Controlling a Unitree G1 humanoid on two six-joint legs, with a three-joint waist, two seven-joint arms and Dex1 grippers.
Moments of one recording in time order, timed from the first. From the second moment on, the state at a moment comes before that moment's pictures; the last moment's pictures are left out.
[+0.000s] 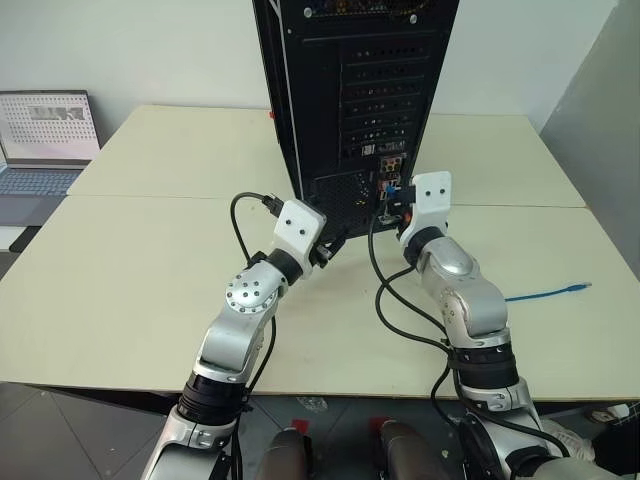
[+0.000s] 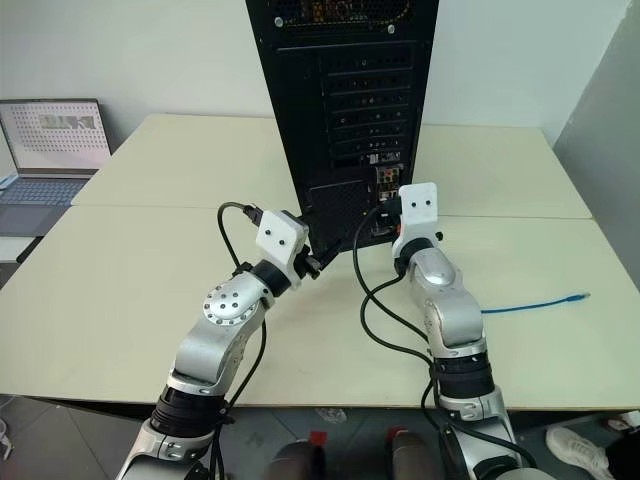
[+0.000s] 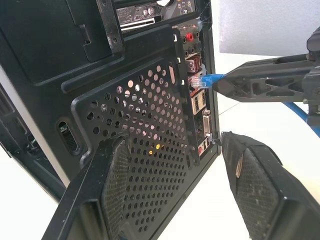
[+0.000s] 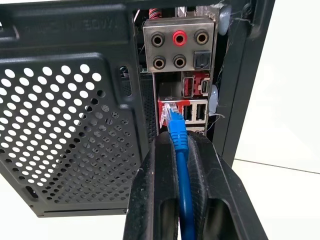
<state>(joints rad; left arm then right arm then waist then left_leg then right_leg) -0.41 0.25 -0.16 -0.21 -0.07 0.30 -0.34 -0.59 -0.02 0.03 -0.10 0.10 0.60 0.04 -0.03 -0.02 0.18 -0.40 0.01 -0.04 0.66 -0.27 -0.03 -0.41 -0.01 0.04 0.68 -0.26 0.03</state>
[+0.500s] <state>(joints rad) -0.41 0.25 -0.16 -0.21 -0.07 0.30 -0.34 -0.59 -0.02 0.02 -0.07 0.10 0.58 0.04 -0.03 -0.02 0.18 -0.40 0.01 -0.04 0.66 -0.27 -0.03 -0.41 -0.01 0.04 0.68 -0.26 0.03</state>
